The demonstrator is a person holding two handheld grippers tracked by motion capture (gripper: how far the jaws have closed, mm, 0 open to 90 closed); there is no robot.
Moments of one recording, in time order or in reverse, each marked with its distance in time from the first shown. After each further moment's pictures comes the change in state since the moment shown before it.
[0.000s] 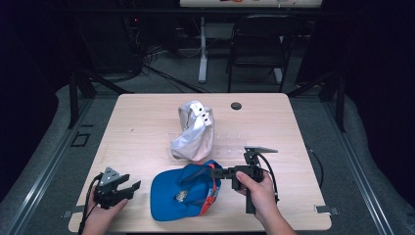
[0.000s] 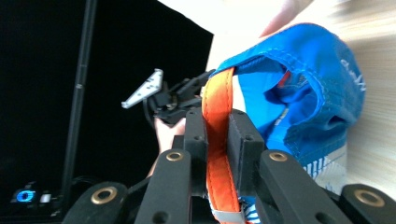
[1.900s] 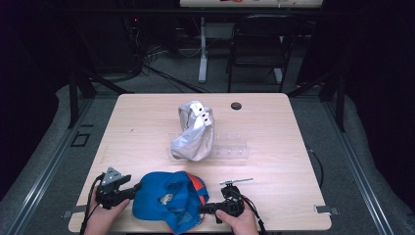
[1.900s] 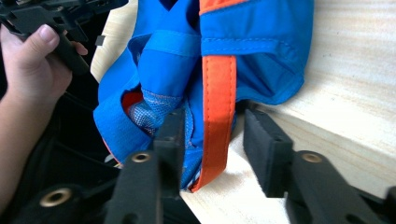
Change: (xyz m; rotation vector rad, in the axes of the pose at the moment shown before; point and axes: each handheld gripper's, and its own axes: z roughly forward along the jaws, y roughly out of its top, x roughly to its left) left arm -0.005 0.002 0.002 0.020 -0.009 -0.010; right arm -0.065 -0.072 0.066 0.117 -0.284 -0.246
